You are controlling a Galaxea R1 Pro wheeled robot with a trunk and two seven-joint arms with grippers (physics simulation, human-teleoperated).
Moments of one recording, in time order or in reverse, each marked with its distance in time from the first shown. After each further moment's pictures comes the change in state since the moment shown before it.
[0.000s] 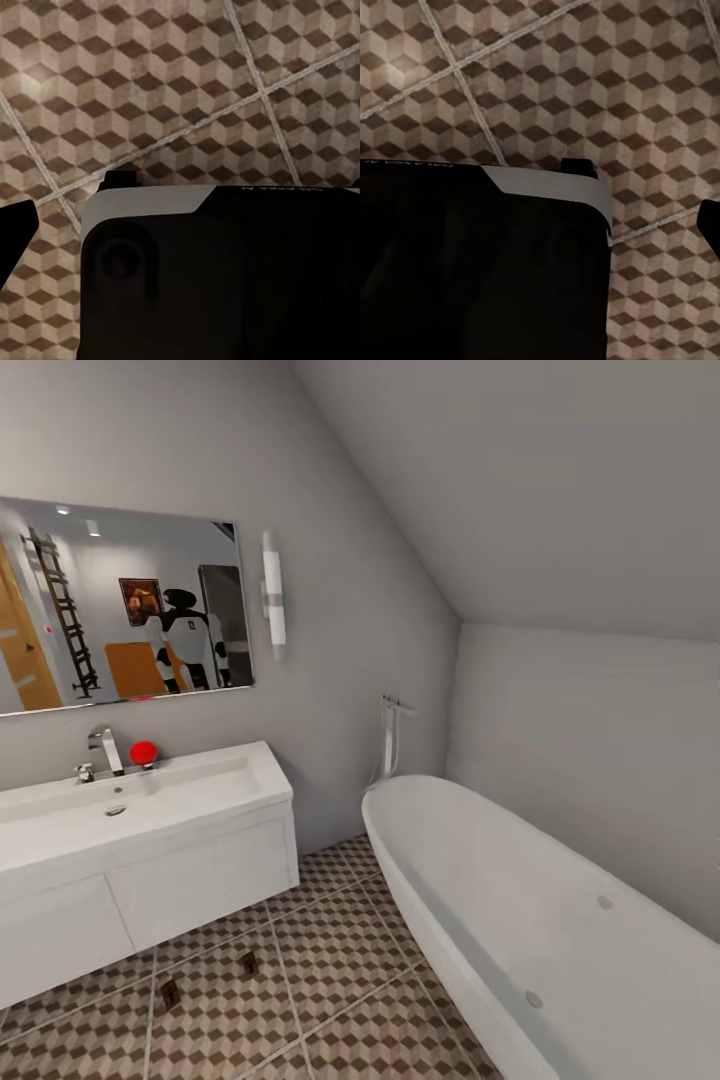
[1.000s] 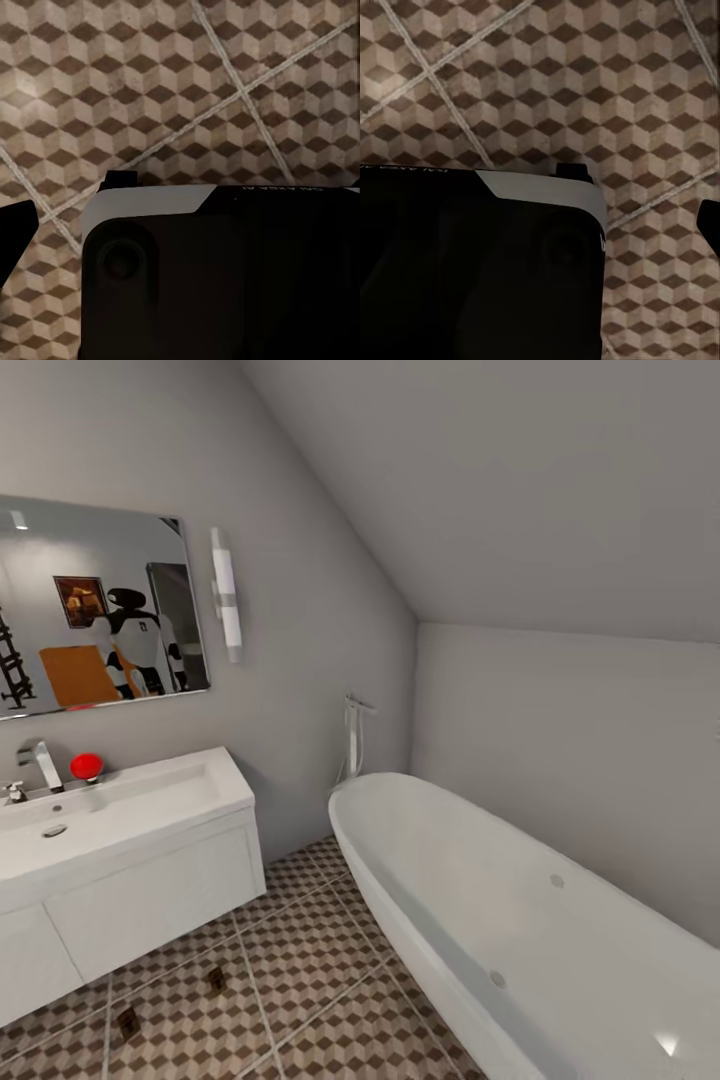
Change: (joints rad) left arm 0.000 0.000 -0.001 0.001 -0.001 0.000 0.000; right arm 0.000 -0.007 0.000 0.000 -0.001 -0.013 0.000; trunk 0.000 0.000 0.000
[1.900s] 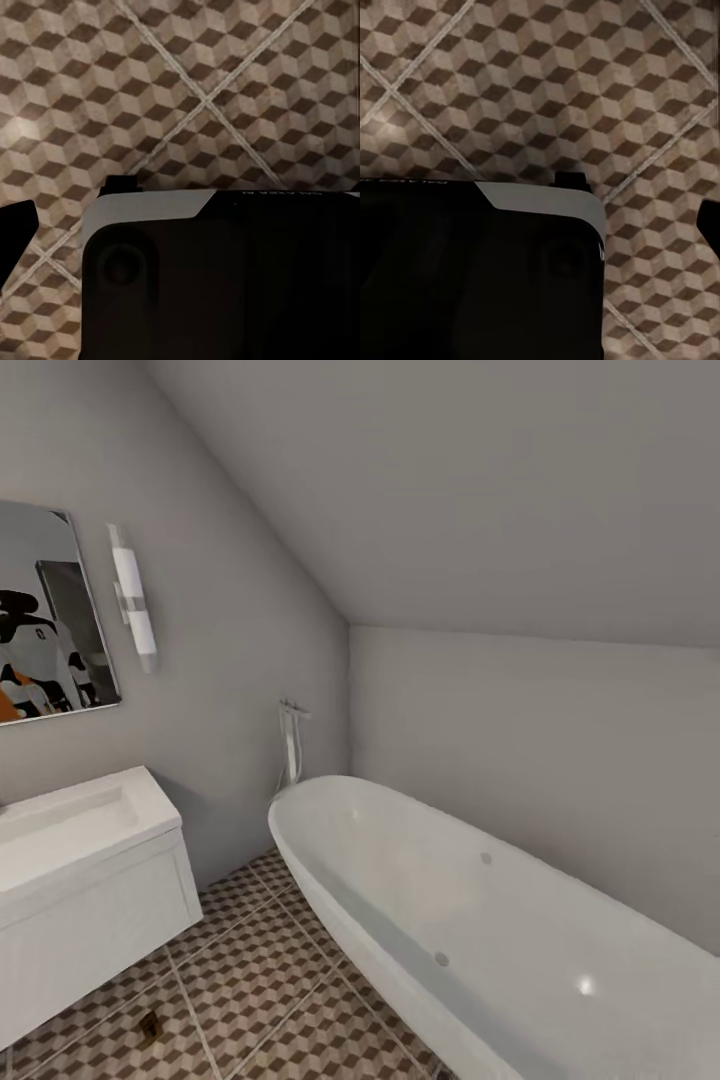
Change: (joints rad) left arm 0.000 0.000 -0.001 0.000 -0.001 0.000 0.000; right arm 0.000 -0.003 -0.001 0.000 -0.017 -0.014 0.000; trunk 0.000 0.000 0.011
